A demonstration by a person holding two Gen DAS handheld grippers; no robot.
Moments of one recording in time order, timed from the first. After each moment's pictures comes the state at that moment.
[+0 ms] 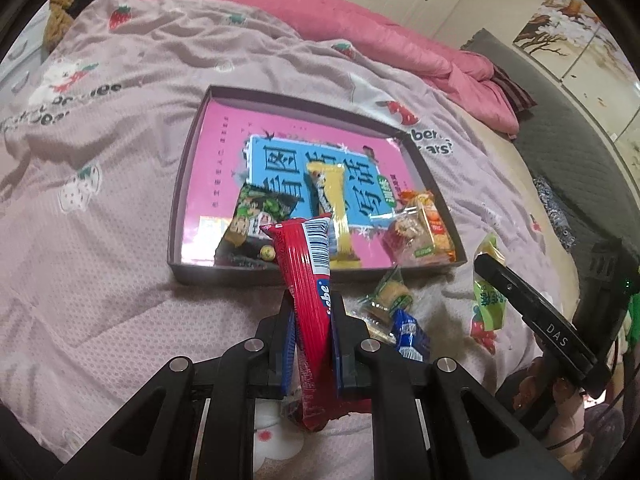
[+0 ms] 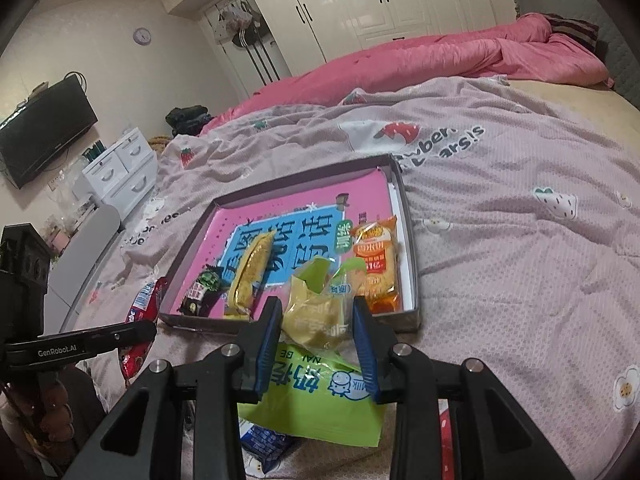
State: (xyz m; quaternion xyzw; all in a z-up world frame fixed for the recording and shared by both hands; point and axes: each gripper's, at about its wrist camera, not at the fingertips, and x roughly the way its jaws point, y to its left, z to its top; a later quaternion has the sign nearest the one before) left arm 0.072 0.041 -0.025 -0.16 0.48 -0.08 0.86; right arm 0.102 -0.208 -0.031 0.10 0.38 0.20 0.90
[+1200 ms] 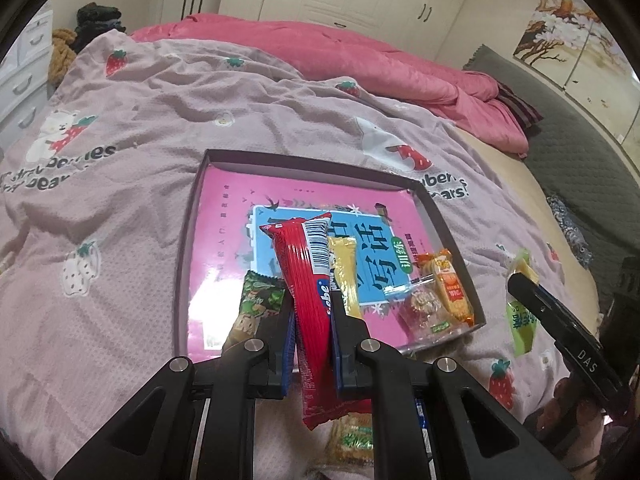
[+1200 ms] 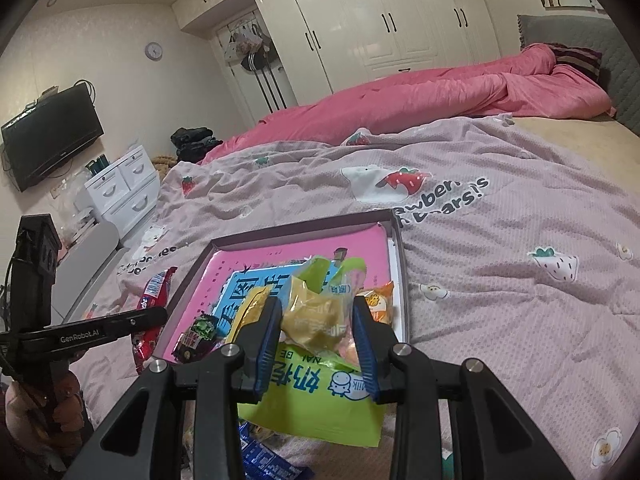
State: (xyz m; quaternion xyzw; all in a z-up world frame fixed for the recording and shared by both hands) left arm 0.121 0.040 -0.013 -0.14 0.43 -0.05 0.89; right arm 0.129 -0.209 -0.011 0.09 0.33 0.20 0.92
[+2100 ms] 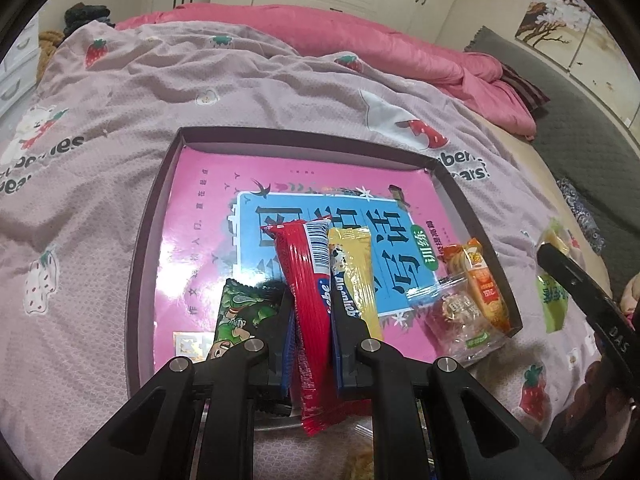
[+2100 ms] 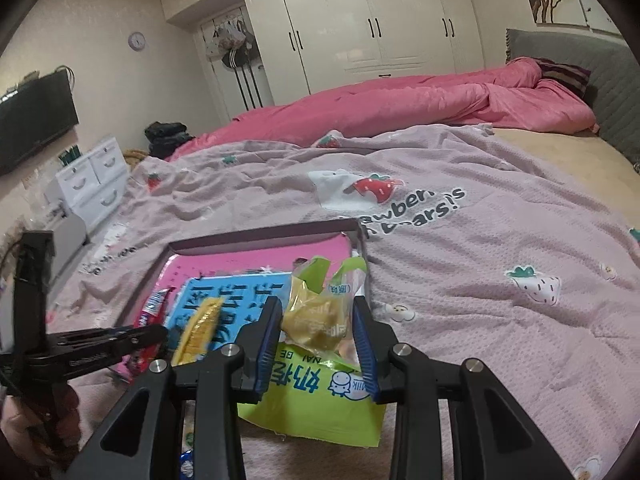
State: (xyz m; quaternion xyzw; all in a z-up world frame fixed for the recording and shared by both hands) left arm 0.159 0.026 -0.055 -0.11 0.45 -0.05 0.88; right arm 0.157 -0.208 -0.023 0.05 0.34 0.14 0.93
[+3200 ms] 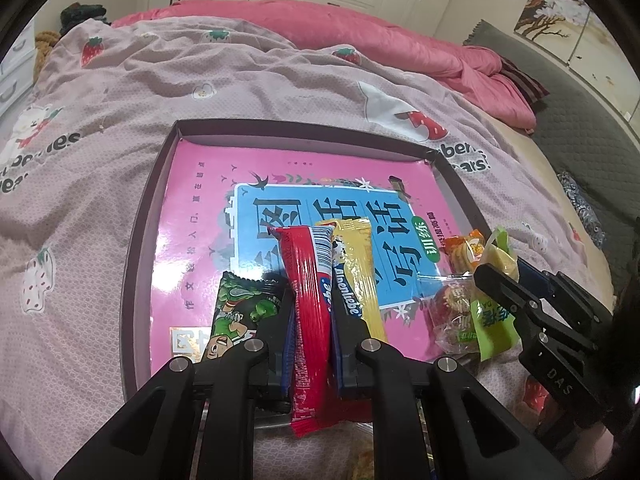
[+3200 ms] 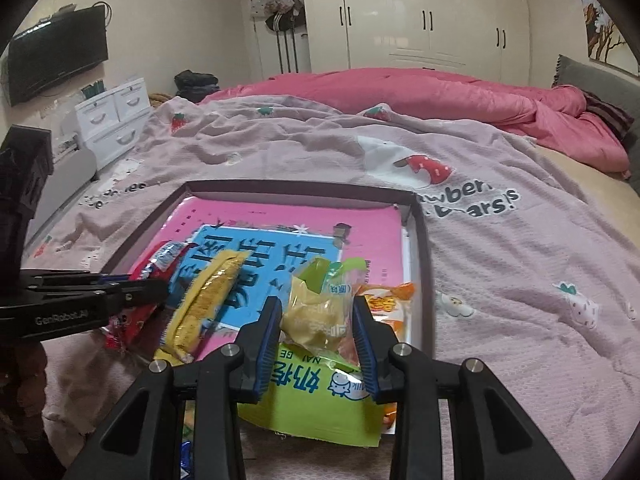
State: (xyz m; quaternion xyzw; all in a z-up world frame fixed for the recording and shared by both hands) left arm 0.159 0.024 -0.060 -0.11 0.46 -0.06 0.88; right arm 0.168 -0.160 -0.055 -0.04 0.36 0.18 0.91
